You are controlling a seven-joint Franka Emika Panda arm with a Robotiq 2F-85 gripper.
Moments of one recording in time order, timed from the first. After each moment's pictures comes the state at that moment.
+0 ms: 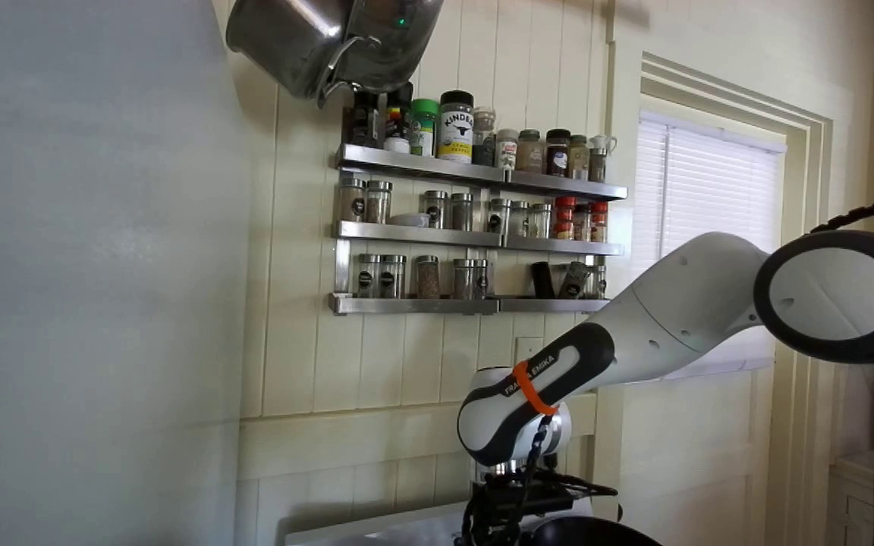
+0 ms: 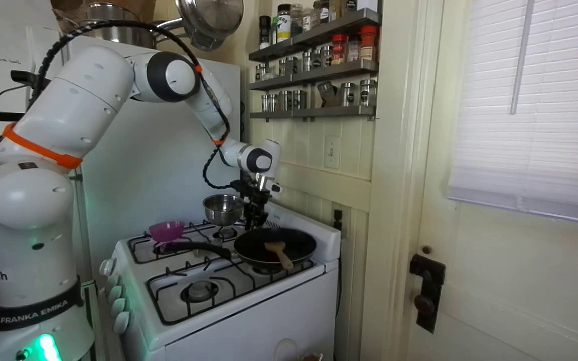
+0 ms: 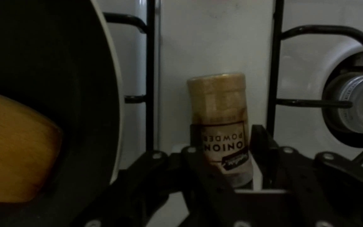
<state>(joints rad) 0.21 0.57 0.09 -1.78 0.08 2.15 0.21</state>
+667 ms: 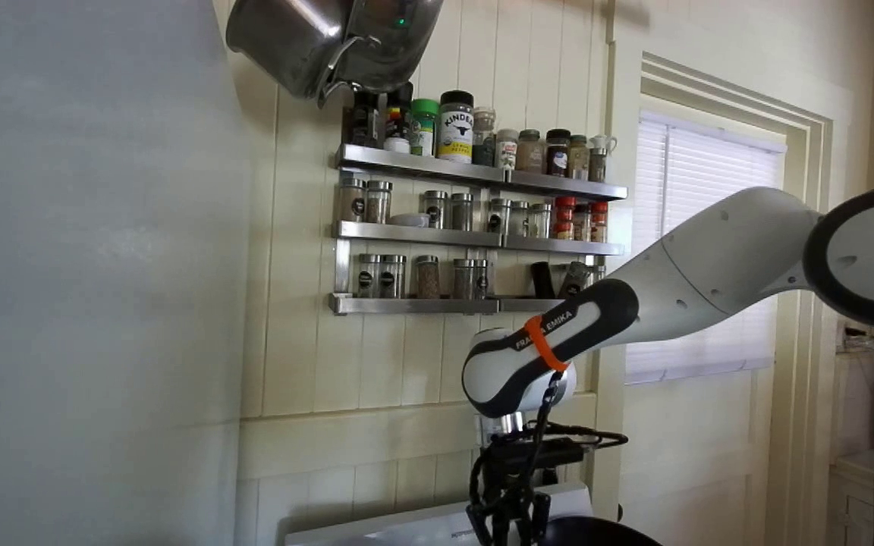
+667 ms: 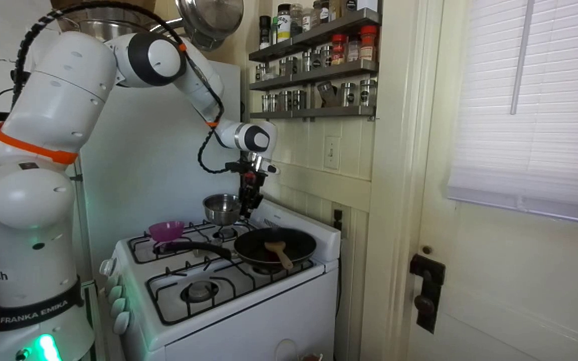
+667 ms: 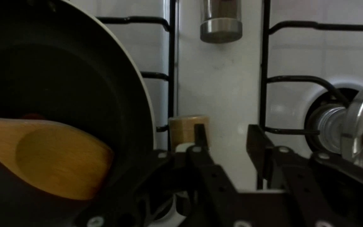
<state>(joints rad) 0.22 0.43 0.09 -1.80 0.03 1.94 0.28</state>
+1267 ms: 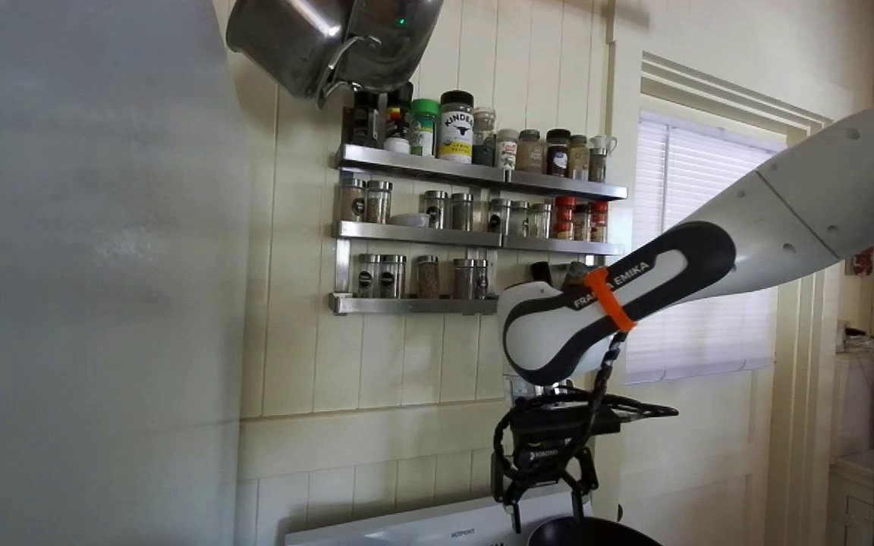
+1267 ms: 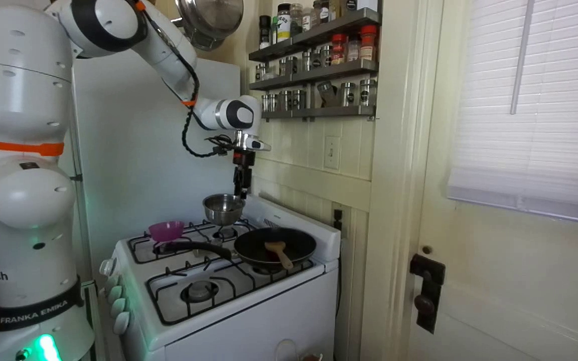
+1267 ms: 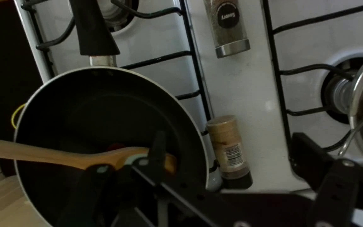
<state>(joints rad) 0.23 0.13 0.09 -2.03 -0.05 1.99 0.61</state>
